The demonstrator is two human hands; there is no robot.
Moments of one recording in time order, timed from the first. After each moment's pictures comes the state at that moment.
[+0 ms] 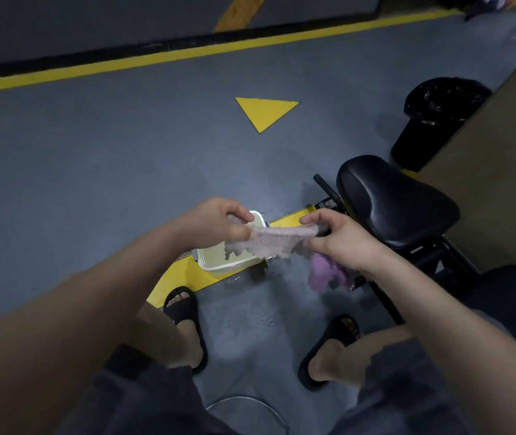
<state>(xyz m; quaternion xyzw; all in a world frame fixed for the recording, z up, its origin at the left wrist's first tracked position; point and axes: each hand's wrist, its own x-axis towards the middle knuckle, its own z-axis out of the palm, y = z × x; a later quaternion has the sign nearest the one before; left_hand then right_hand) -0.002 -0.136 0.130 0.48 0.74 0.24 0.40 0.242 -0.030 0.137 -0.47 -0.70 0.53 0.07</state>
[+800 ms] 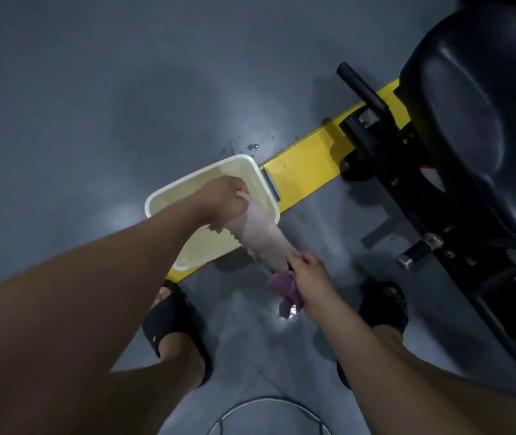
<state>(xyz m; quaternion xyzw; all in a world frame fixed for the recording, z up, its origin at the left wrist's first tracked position) -0.067 0.067 -0.167 0.47 0.73 0.03 0.50 0.165 0.010 -0.230 -0.69 -0.33 0.65 0.07</state>
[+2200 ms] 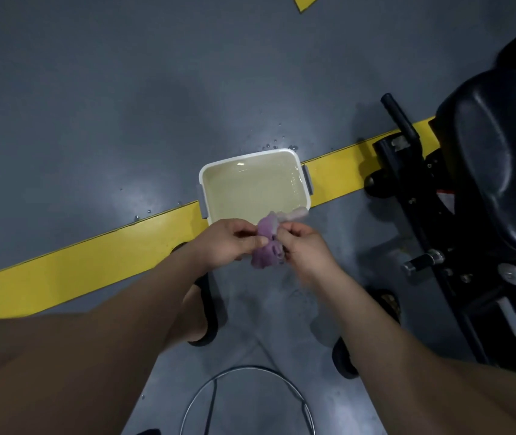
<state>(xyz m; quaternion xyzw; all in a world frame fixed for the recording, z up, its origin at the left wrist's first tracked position) -0.053 -0.113 -0.118 0.28 0.72 0.28 0.57 0.103 -0.026 -0.142 -0.56 -0.47 0.68 0.07</state>
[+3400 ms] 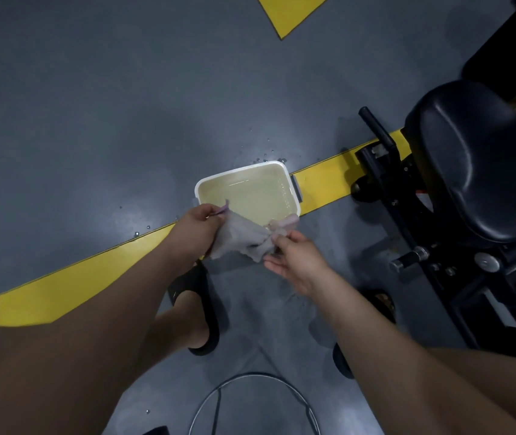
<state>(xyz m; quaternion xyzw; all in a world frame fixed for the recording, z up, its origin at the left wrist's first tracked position) -0.074 -0.119 -0.078 0.16 0.75 0.41 0.50 0.108 -0.037 -0.111 -0.59 -0.32 0.74 0.07</state>
